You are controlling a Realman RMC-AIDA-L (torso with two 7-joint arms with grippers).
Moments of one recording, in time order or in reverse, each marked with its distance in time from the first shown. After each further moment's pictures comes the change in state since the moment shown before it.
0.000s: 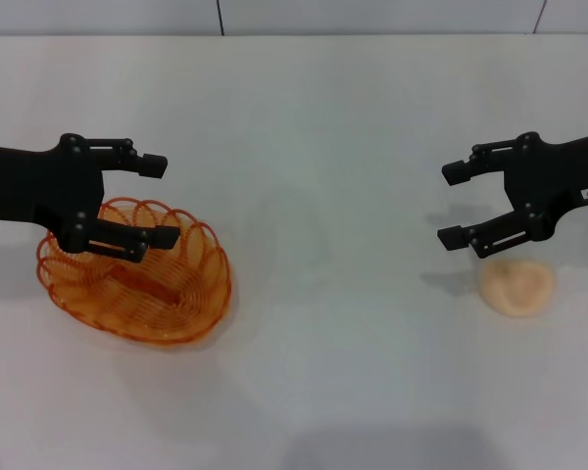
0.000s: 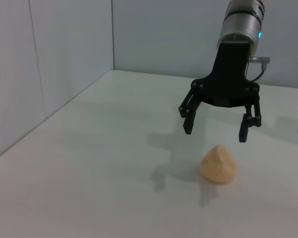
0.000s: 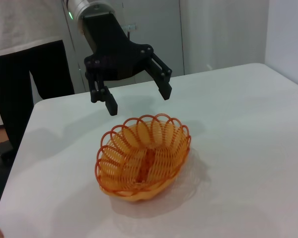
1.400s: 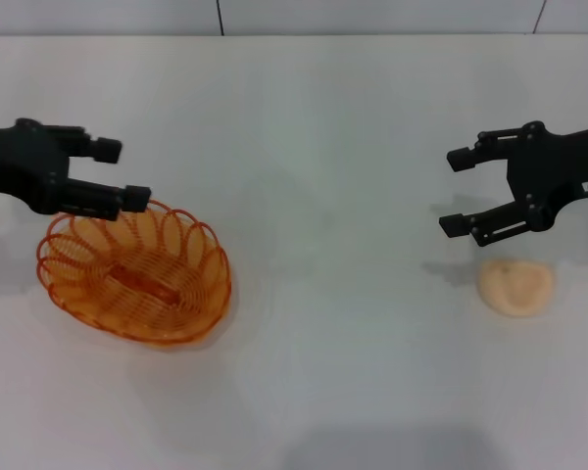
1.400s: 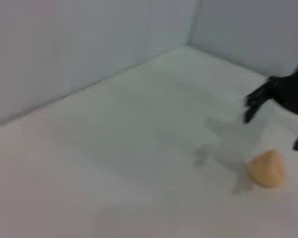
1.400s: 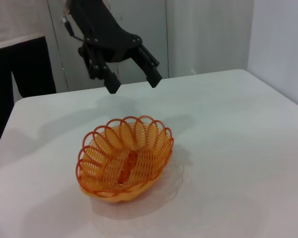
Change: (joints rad) left arm 0.048 -0.028 0.002 0.263 0.049 -0.007 -0.467; right arm -0.032 0.020 0.002 -0.062 0.006 0.033 -0.008
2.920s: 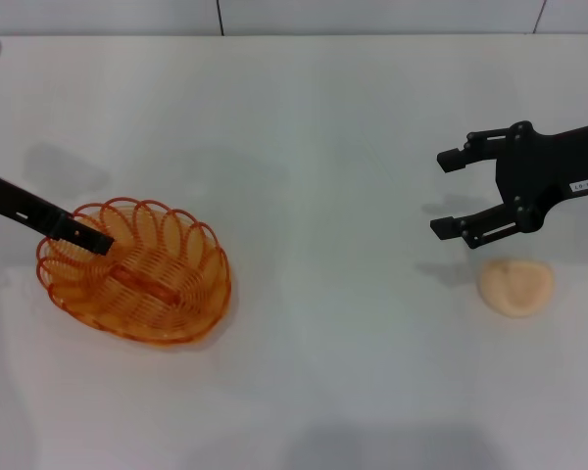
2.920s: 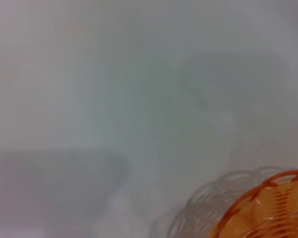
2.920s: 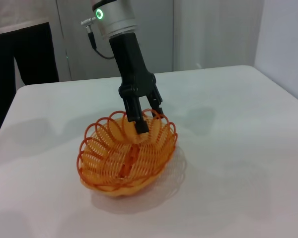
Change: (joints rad) left arm -0.166 -0.027 0.124 -0.145 0.557 -0.265 -0.423; right arm 0.006 0.008 -0.040 -0.018 -0.004 0.025 -0.009
